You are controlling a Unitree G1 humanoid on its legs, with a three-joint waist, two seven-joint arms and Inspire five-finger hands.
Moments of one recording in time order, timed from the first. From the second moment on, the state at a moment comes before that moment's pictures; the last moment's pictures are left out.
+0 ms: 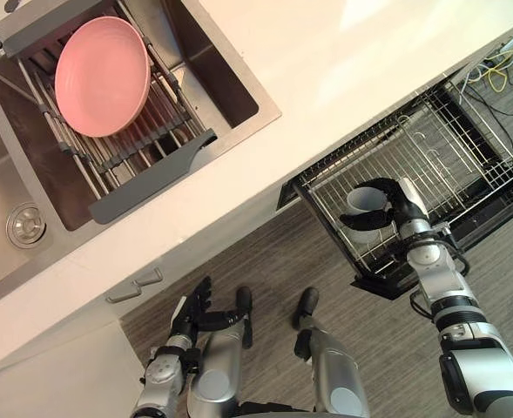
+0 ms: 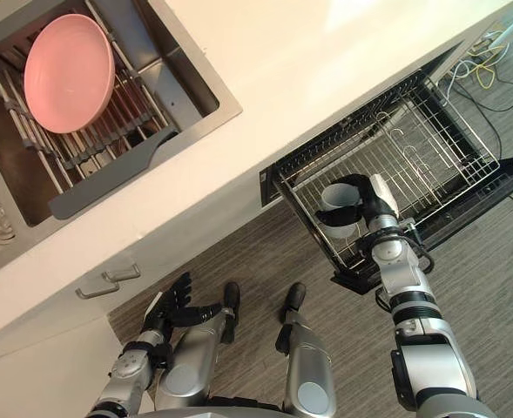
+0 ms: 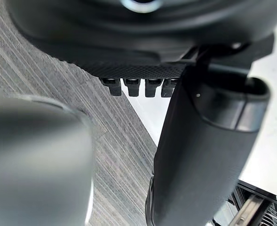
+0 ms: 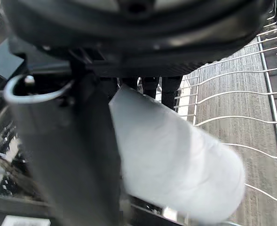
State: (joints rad) left arm 0.00 0.13 -0.04 0.81 -0.17 -0.34 -0.12; right arm -0.51 -0.48 -0.04 0.70 -0.27 -0.11 -0.04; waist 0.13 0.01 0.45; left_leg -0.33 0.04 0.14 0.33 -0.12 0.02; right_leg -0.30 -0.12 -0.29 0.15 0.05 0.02
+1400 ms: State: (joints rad) left arm 0.18 0.12 -0.04 0.88 -0.08 -0.32 -0.07; right arm 0.20 -0.06 -0.07 0.09 -0.01 -0.33 -0.03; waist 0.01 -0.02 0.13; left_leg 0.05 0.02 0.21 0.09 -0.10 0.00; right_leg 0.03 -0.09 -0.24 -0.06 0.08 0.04
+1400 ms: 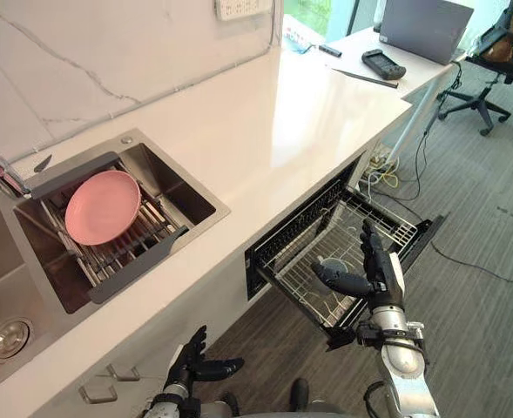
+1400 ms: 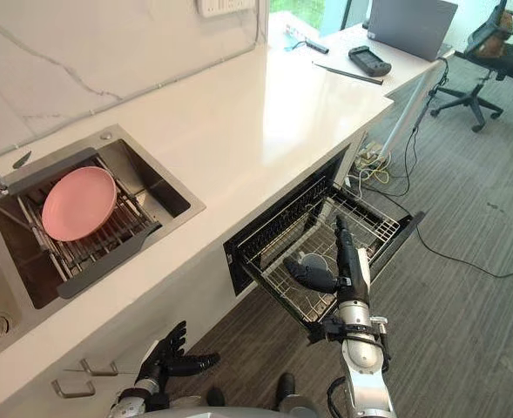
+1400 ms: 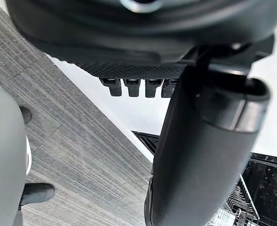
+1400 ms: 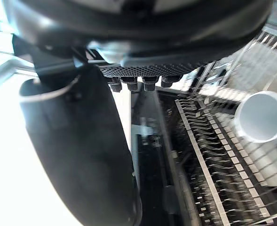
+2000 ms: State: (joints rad) left arm 0.22 0.09 -0.03 0.86 -0.22 -0.33 -0.09; right arm 0.23 -0.13 -0.02 -0.22 0.05 -0.48 0.07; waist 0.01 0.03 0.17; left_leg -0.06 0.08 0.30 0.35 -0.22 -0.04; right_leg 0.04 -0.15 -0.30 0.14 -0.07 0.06
